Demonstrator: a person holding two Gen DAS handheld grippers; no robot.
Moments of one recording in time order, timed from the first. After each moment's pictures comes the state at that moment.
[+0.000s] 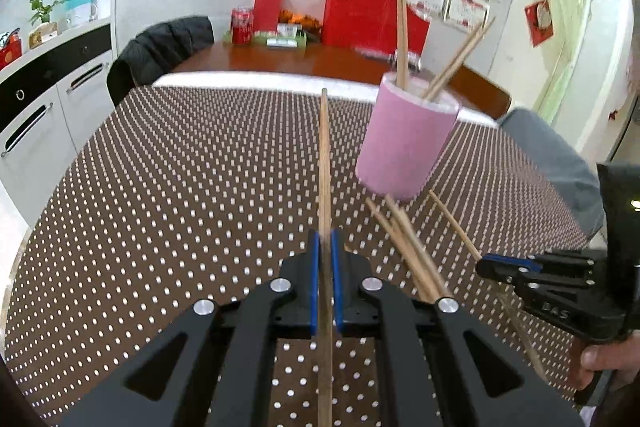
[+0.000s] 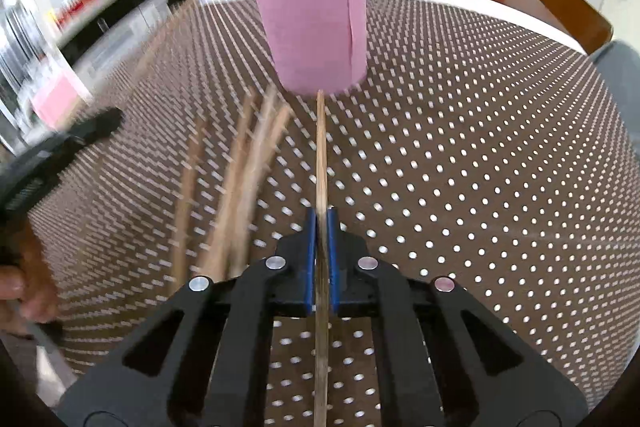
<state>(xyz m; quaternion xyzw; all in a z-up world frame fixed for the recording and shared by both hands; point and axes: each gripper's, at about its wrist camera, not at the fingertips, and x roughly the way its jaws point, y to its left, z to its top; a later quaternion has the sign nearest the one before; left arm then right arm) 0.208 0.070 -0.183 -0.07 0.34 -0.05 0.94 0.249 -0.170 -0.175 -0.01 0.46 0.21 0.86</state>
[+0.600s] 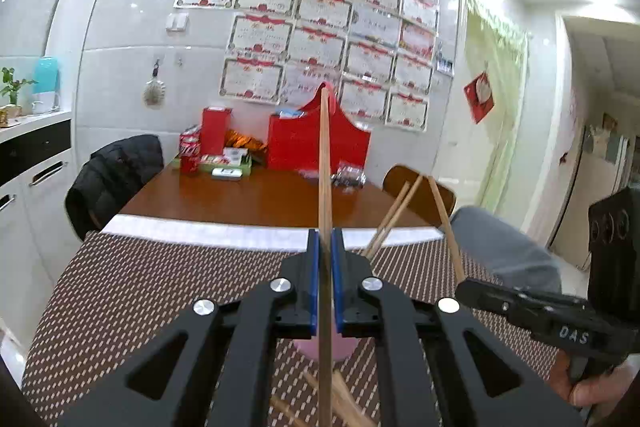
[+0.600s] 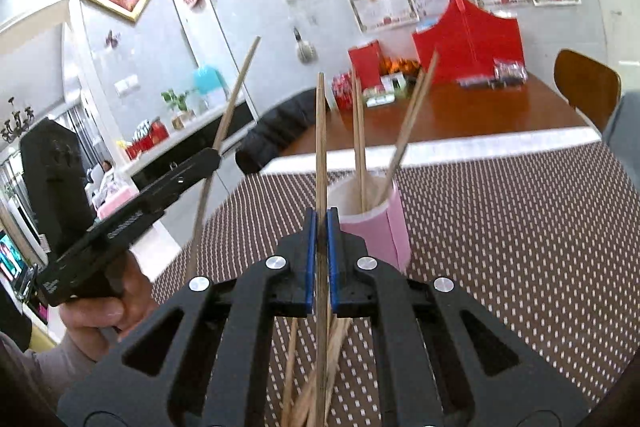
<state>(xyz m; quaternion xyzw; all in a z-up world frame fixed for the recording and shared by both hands) 0.241 0.046 -0.072 -0.07 0.14 -0.14 0.98 0.254 -0.199 -0.063 0.13 0.24 0.29 0.92</state>
